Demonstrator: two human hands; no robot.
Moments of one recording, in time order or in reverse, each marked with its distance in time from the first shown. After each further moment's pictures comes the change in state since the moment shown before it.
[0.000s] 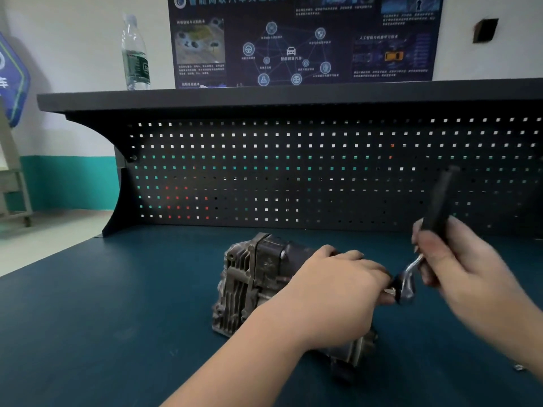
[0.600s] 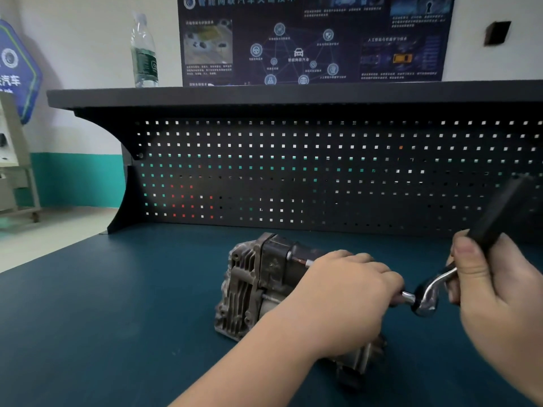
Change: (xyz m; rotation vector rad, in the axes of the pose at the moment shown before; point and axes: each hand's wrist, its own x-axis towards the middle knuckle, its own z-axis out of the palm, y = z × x) left_hand -0.002 0.003 -0.004 0.012 0.066 0.001; right_hand -0.008 0.004 0.012 -0.195 0.316 -0.077
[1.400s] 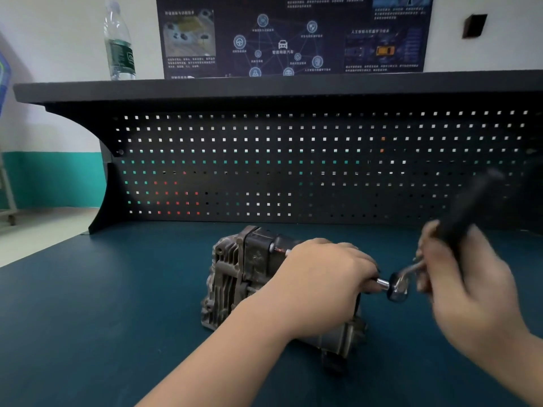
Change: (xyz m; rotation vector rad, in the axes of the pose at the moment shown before) left_hand 0.003 -0.007 0.004 -0.067 -0.057 -0.023; right_hand -0.002 0.002 -0.004 0.122 -0.108 -0.099
